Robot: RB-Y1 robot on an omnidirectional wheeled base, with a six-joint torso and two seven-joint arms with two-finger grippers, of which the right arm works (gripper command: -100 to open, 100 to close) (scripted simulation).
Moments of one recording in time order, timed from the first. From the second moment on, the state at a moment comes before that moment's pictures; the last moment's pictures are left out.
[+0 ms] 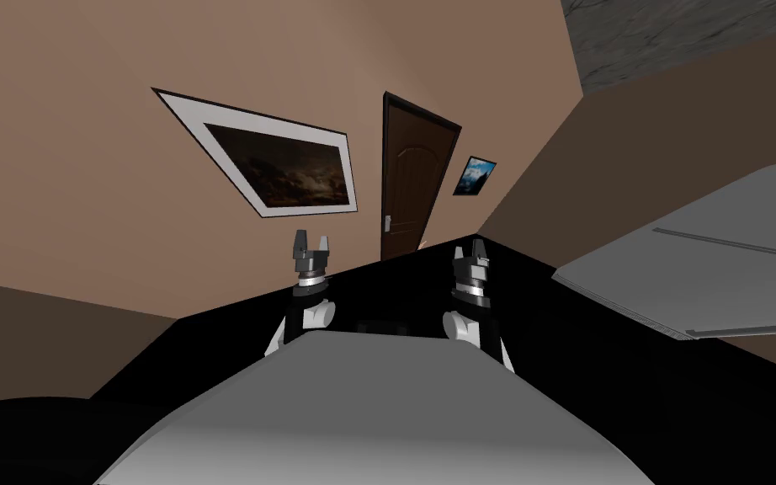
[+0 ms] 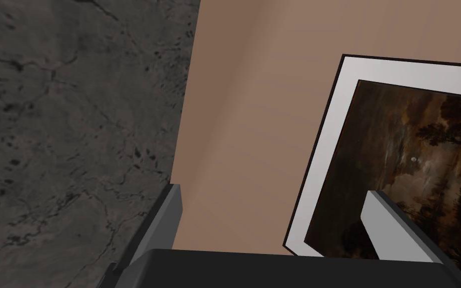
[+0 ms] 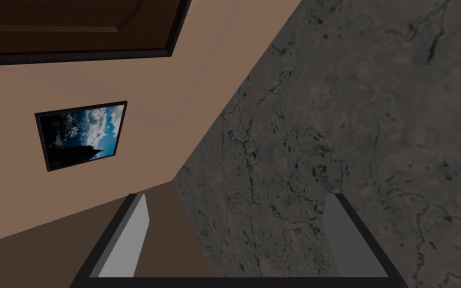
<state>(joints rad) 0.51 -0.01 0.01 -2.35 -0.09 -0.36 0.15</state>
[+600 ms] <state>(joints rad) 0.45 -0.04 0.01 -2.24 0.02 -0.39 0.18</state>
